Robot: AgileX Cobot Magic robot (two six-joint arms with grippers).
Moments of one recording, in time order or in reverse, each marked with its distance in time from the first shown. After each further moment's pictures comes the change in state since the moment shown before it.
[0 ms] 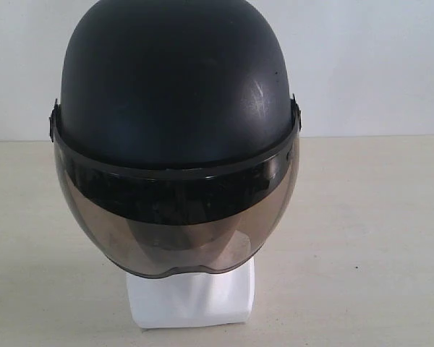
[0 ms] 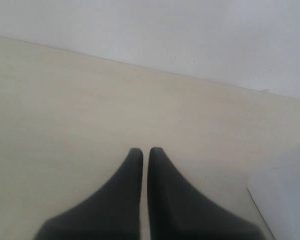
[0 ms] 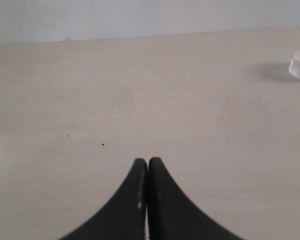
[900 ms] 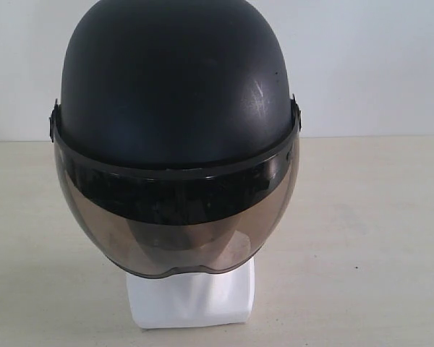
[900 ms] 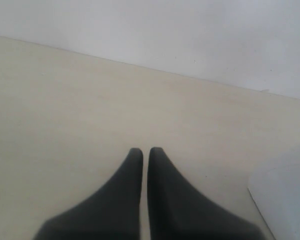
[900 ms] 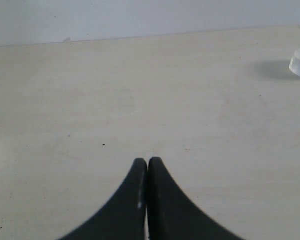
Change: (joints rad) left arm 0.000 0.000 0.000 0.000 0.000 0.000; right arm 0.000 0.000 0.000 0.000 0.000 0.012
